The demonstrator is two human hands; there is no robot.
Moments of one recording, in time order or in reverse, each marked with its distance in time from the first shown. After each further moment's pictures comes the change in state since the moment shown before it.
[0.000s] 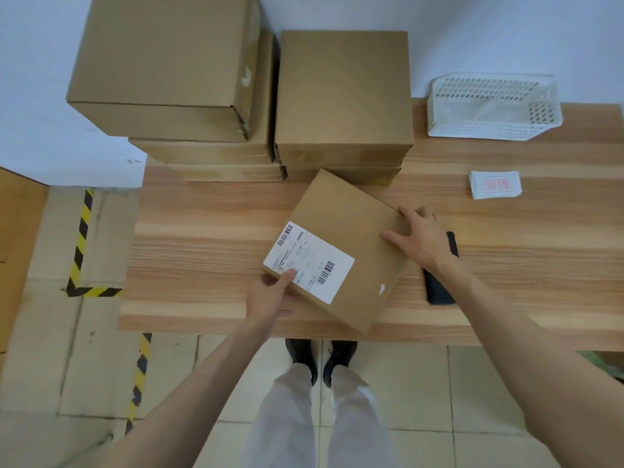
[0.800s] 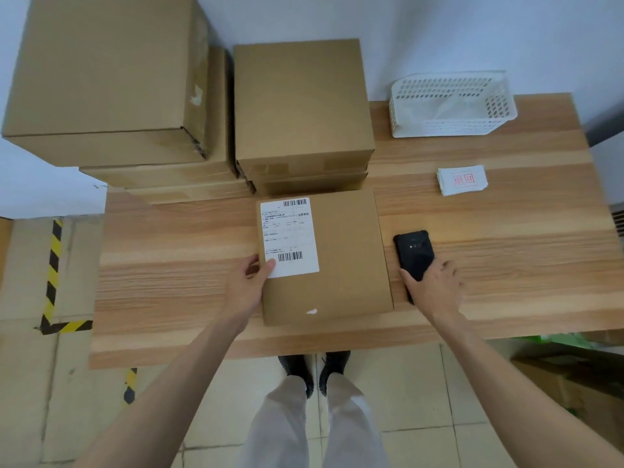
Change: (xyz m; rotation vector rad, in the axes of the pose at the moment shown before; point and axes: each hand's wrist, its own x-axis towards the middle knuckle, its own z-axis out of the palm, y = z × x) left_hand 0.043 0.029 0.014 0.141 -0.112 0.274; right_hand -0.053 0.083 0.046 -0.263 0.157 0.468
